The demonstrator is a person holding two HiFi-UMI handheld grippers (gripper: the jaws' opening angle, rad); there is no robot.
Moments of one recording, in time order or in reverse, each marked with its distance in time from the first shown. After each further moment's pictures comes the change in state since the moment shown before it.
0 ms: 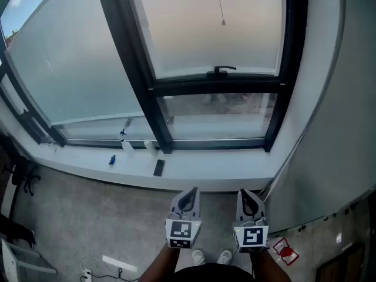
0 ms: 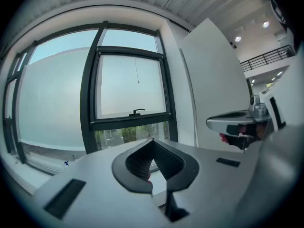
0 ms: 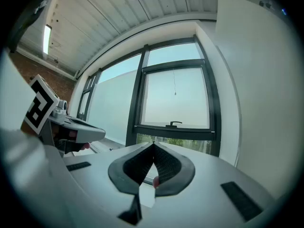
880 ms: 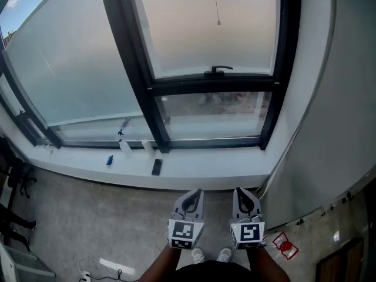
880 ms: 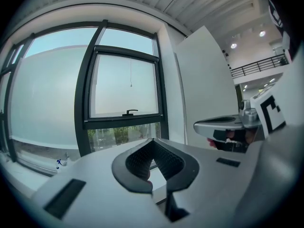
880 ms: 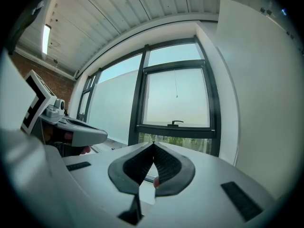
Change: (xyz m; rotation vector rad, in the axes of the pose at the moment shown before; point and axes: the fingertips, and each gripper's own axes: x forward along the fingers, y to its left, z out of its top) left arm -0.033 -0.014 -0.009 0.059 -0.004 -0.085; right arm -0.015 0.031 0.002 0.011 -0.004 0.010
